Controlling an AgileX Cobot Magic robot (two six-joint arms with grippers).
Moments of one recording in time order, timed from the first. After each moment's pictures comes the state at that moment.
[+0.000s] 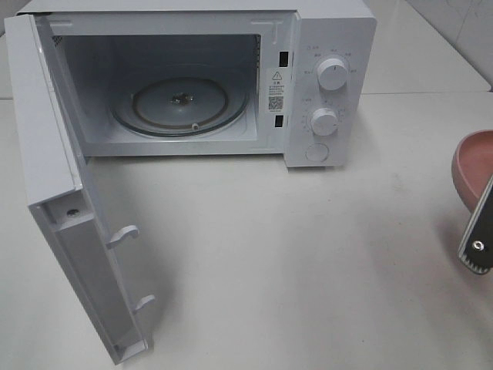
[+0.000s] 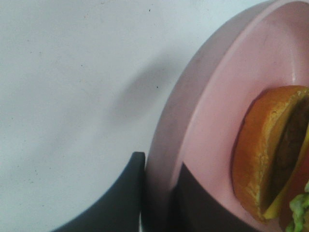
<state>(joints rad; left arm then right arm) -0.10 -0.01 -0.52 0.02 1.09 -0.12 0.70 0.98 -0.34 -0.87 0.74 0.32</state>
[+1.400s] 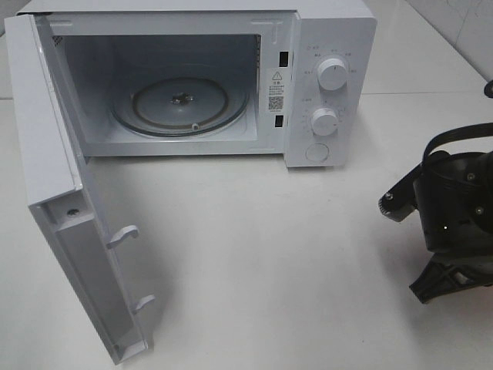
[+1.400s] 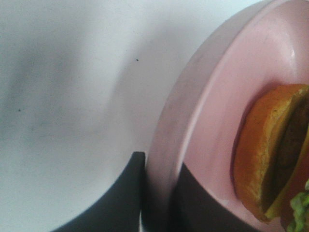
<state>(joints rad) -0.10 -0.01 -0.52 0.02 1.09 -0.12 0.68 1.68 -0.58 -0.96 0.92 1.06</state>
